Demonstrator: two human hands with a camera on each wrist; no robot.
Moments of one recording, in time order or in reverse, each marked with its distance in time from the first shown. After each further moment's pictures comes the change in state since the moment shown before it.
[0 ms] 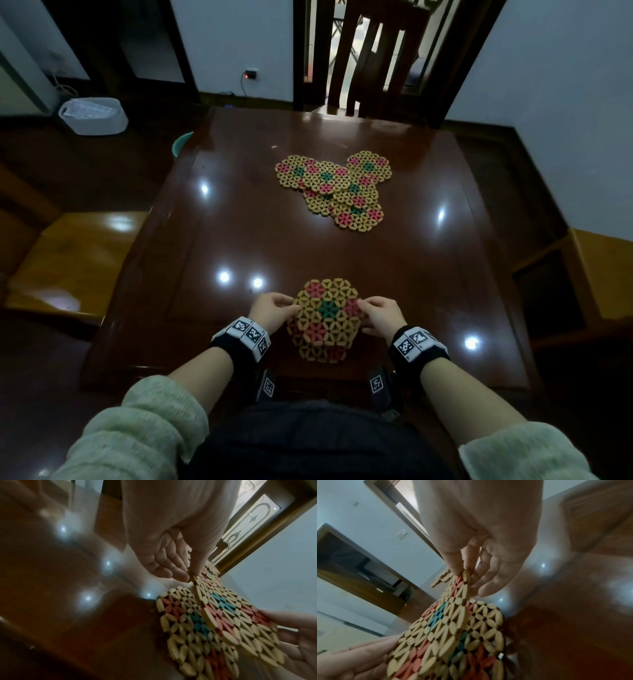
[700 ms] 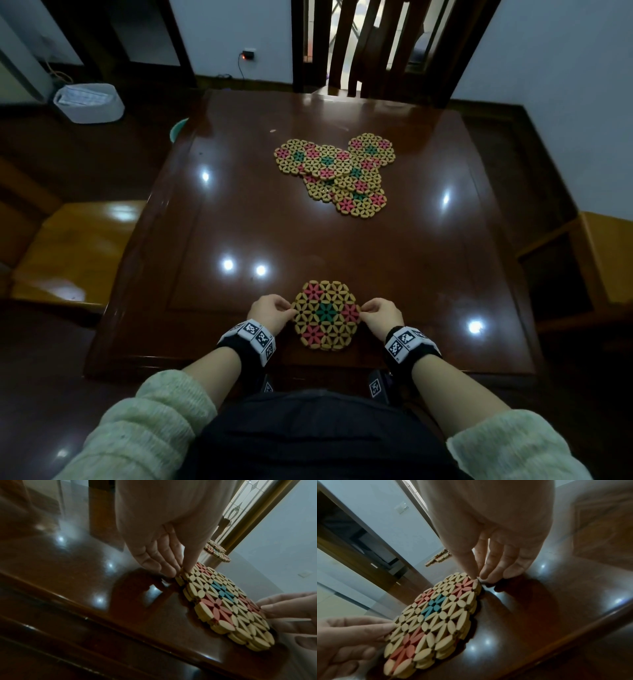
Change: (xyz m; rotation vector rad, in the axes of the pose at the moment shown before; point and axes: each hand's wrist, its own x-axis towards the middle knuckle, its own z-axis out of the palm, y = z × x) left_hand -0.010 -0.018 0.006 0.342 0.061 -0.023; right_hand 0.007 0.032 0.004 -0.486 0.100 -0.046
